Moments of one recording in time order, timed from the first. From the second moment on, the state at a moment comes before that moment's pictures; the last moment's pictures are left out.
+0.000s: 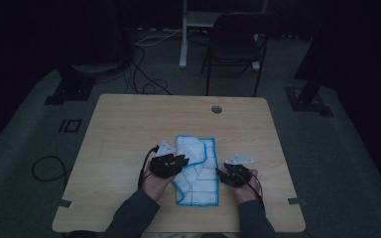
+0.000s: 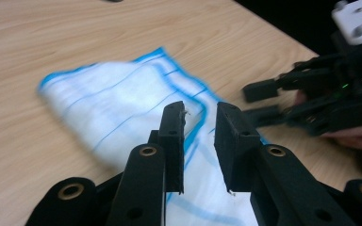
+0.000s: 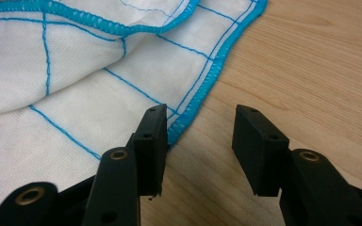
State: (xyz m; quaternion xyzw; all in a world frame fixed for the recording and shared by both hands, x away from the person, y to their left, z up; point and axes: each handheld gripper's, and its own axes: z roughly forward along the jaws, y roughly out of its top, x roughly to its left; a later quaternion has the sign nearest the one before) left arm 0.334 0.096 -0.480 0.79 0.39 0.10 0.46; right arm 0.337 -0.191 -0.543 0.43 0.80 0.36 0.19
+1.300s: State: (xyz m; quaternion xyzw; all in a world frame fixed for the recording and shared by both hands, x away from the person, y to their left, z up) left arm 0.315 0.113 -0.516 0.79 0.41 0.06 0.45; right arm 0.337 -0.191 -0.543 0.43 0.81 0.36 0.19
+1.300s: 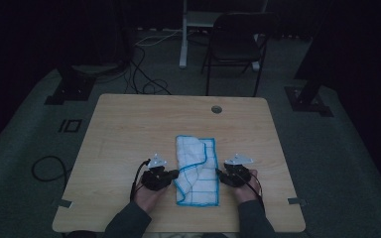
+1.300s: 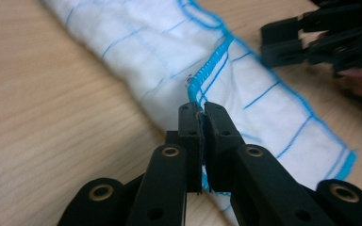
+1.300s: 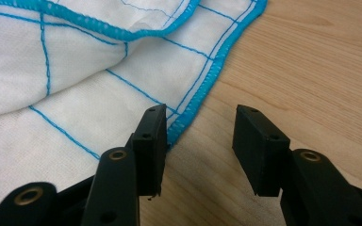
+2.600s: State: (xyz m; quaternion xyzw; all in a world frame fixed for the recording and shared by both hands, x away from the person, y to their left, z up) left arm 0.291 0.013 -0.505 0.85 0.28 0.02 0.45; right arm 0.351 -0.188 -0.546 0.45 0.79 0.36 0.20
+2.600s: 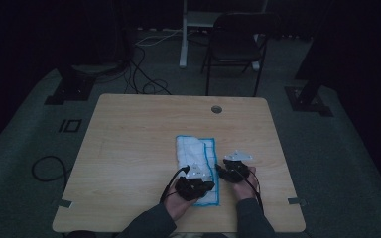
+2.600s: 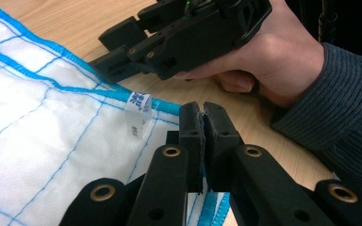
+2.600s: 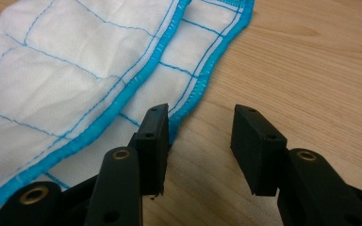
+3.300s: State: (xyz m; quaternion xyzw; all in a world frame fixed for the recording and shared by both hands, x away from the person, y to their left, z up) left arm 0.275 -0.015 -0.521 0.87 0.23 0.00 0.44; right arm 0.352 -0.190 -0.546 0.46 0.79 0.37 0.19
